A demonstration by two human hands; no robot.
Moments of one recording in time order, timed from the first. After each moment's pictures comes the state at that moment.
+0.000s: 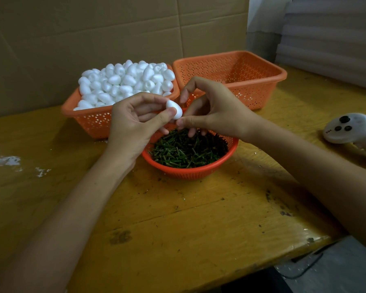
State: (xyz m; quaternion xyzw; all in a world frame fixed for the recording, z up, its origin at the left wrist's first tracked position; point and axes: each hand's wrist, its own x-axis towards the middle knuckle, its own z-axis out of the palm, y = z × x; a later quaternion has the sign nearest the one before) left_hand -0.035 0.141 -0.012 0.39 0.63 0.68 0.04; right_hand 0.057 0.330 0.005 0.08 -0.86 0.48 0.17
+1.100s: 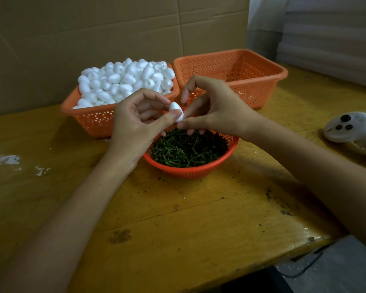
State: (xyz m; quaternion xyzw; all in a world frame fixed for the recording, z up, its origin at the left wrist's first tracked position) left_hand -0.032 0.143 -0.014 0.41 0.63 0.66 0.01; right_hand 0.061 0.327 0.008 0.06 -0.85 0.49 0.17
